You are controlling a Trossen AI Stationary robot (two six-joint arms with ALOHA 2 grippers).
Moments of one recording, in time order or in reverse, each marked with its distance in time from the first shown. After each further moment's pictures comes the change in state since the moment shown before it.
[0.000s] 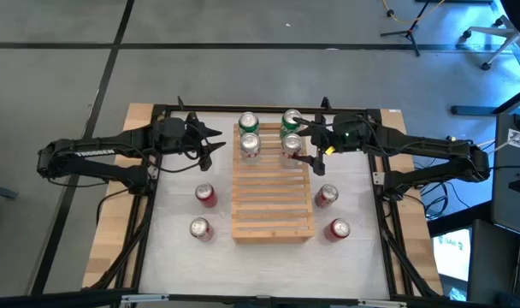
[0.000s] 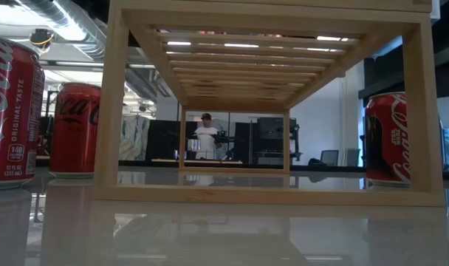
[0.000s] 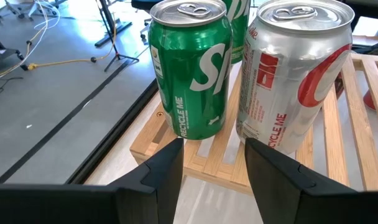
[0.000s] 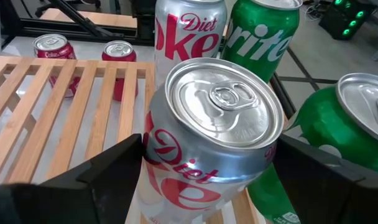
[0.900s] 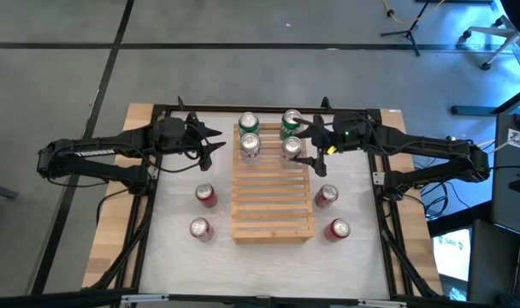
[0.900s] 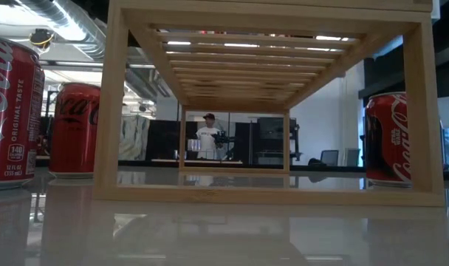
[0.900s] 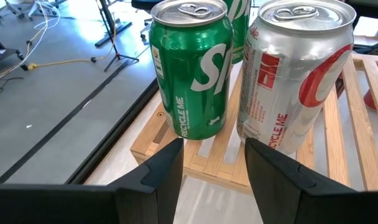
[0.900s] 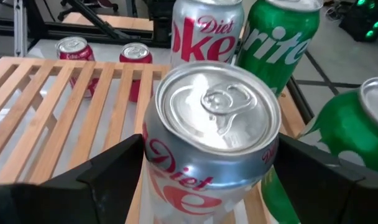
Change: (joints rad) left arm 0.000 0.000 0.000 0.000 0.000 0.000; right arm -0.001 0.000 0.000 0.000 -0.090 0.000
